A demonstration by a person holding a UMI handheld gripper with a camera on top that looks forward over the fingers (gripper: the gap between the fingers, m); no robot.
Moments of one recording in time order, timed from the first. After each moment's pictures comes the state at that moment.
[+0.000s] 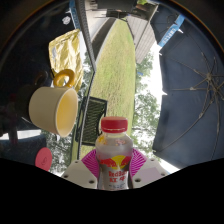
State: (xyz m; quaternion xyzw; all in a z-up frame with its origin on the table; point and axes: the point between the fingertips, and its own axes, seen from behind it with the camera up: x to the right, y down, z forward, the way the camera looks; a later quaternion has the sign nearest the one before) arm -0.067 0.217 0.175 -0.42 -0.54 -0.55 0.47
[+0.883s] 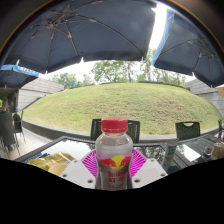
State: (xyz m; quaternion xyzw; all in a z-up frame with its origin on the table) arm -0.023 0.220 0.156 -0.73 -0.05 0.02 0.69
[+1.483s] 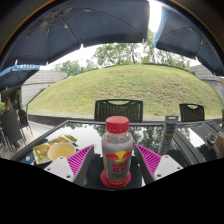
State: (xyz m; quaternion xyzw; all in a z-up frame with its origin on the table) arm 0.009 0.192 0.092 -0.79 -0.06 0.06 0.61
